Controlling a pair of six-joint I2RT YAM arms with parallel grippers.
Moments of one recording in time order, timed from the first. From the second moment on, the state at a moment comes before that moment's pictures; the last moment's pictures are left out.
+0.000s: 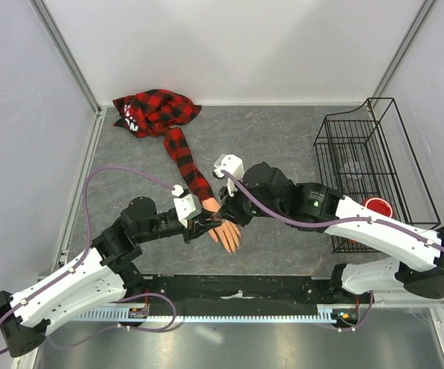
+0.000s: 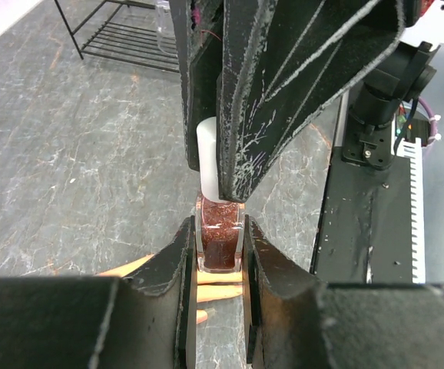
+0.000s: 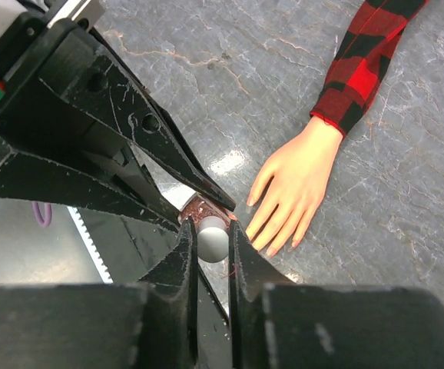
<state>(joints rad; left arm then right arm) -0.88 0.64 0.59 -0.08 0.38 0.08 1.15 1.27 1.37 -0.67 0.02 0.20</state>
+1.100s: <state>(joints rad) -0.88 0.73 0.64 -0.03 0.71 0.04 1.15 1.26 1.62 -0.95 -0.22 -0.01</state>
